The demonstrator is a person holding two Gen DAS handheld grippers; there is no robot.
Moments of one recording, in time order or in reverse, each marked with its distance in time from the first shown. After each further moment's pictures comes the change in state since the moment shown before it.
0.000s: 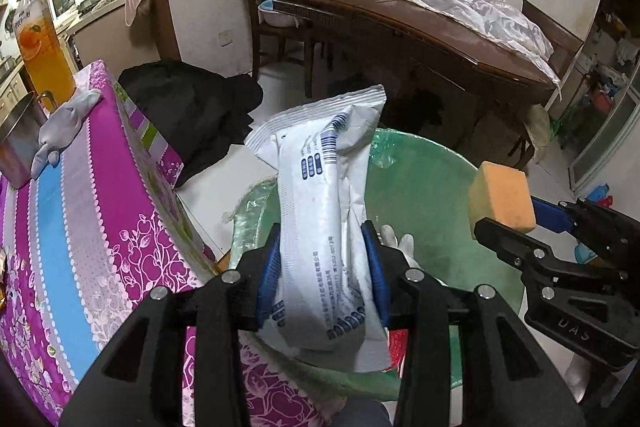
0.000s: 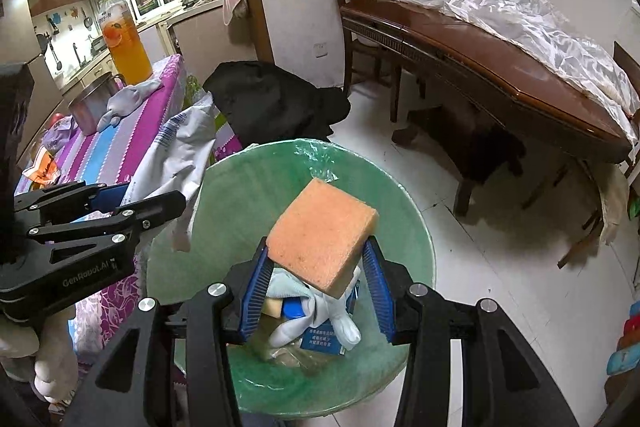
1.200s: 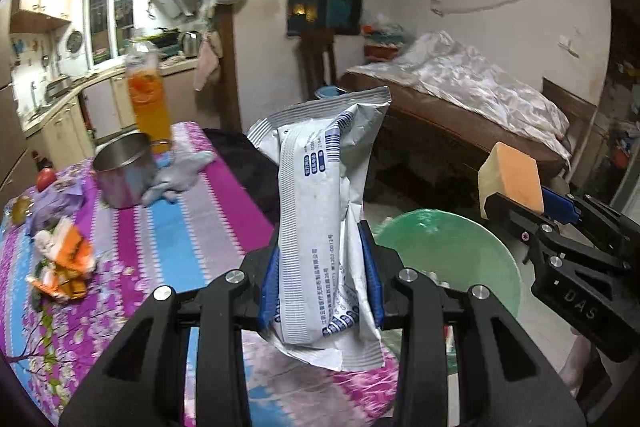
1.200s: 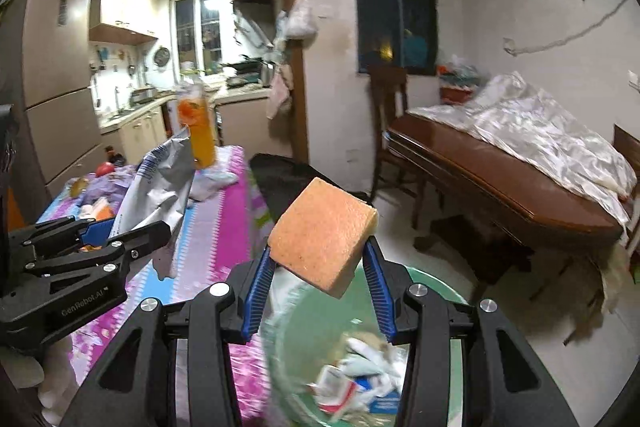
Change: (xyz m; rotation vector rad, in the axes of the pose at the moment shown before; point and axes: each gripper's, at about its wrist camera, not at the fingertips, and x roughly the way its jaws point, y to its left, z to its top) left arm -0.138 0.054 -0.025 -0.068 -0.314 0.125; right arm -0.114 0.079 0.020 -0.087 -0.358 0.027
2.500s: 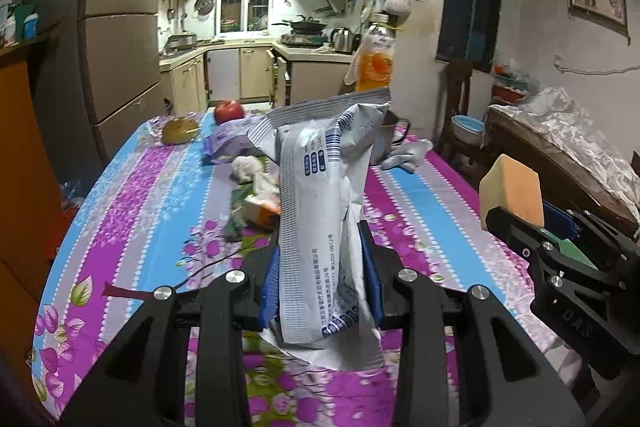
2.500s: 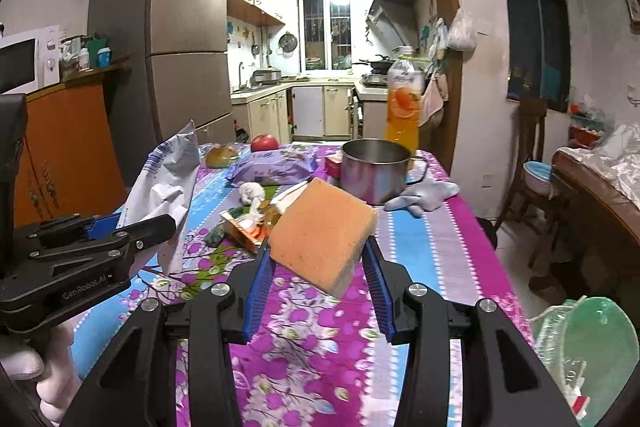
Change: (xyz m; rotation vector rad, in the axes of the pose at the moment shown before) left arm -0.146 0.257 -0.095 -0.282 -0.062 0.336; right arm 0.005 0.354 -0.023 -0.228 -0.048 0.394
